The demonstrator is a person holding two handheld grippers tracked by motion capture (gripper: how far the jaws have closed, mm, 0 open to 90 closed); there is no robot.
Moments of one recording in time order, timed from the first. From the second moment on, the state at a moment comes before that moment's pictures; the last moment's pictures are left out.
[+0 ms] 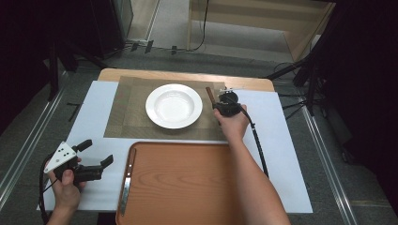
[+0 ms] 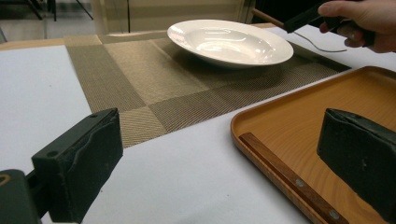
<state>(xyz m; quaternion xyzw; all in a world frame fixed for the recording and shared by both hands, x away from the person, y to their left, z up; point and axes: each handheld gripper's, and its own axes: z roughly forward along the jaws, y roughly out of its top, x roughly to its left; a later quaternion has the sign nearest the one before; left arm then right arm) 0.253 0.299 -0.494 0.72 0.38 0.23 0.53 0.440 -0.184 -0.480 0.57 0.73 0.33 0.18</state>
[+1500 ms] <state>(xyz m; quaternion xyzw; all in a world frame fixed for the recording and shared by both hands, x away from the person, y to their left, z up) 0.283 0.196 -0.430 0.72 0.32 0.17 0.59 0.322 -0.214 -0.446 0.47 0.69 0.50 0.21</state>
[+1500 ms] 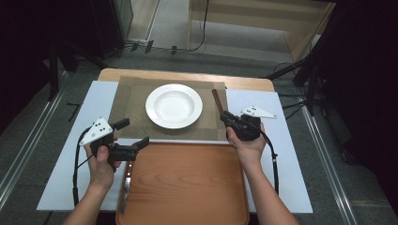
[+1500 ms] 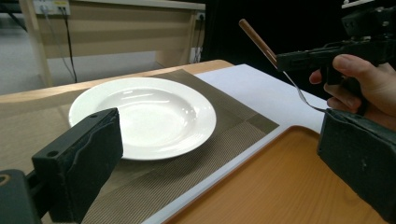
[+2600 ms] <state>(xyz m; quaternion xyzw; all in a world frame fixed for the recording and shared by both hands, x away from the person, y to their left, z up) 0.278 0.101 -0.417 0.73 0.29 0.09 0.61 0.227 -0.185 -0.449 0.37 0.70 0.57 0.22</state>
